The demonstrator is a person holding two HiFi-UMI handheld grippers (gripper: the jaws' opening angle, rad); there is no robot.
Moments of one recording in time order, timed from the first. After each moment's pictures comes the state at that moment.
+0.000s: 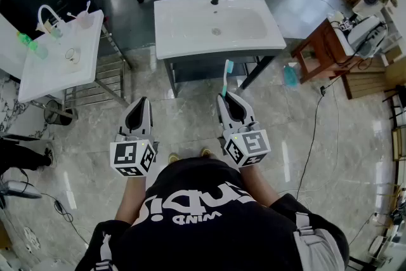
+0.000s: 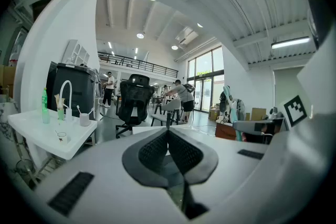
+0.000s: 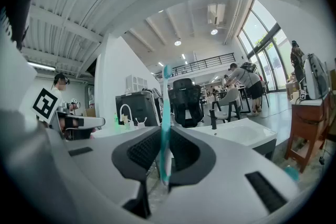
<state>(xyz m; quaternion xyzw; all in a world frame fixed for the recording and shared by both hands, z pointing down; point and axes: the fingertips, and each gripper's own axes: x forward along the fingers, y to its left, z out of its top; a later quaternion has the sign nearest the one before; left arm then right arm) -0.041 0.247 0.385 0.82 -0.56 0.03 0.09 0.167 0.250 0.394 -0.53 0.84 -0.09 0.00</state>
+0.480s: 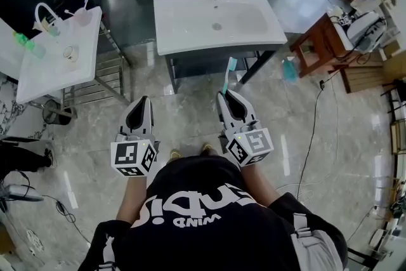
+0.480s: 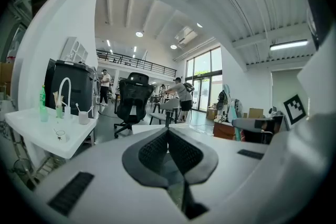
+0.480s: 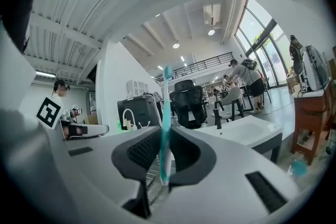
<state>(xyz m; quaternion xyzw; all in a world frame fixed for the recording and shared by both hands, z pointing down) -0.060 0.244 0.393 0.83 -0.55 0.03 0.09 0.144 0.251 0.393 -0.53 0.84 -0.10 0.04</state>
